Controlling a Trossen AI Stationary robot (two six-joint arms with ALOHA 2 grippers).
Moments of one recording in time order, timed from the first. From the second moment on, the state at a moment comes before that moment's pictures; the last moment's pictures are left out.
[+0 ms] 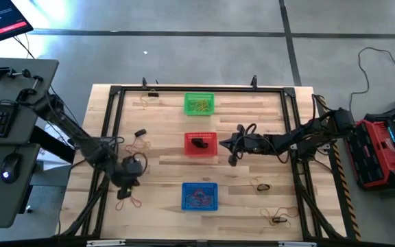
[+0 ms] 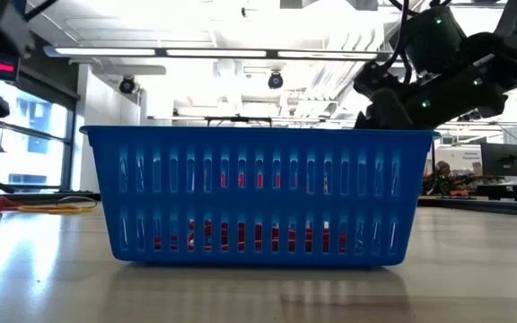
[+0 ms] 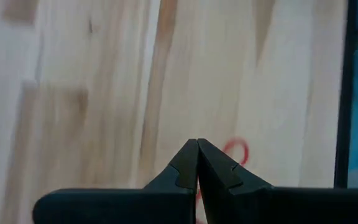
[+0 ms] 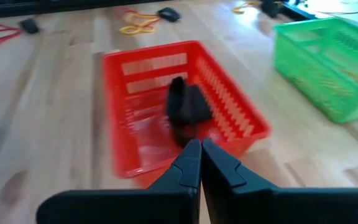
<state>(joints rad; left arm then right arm) -0.73 1.01 0.54 -0.60 -0.09 -0.89 0.05 1.51 0.39 0.68 0.28 0.14</state>
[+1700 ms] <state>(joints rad) -0.61 1.36 0.77 -0.89 -0.18 -0.96 0.06 1.51 0.39 0.75 0.11 0.09</state>
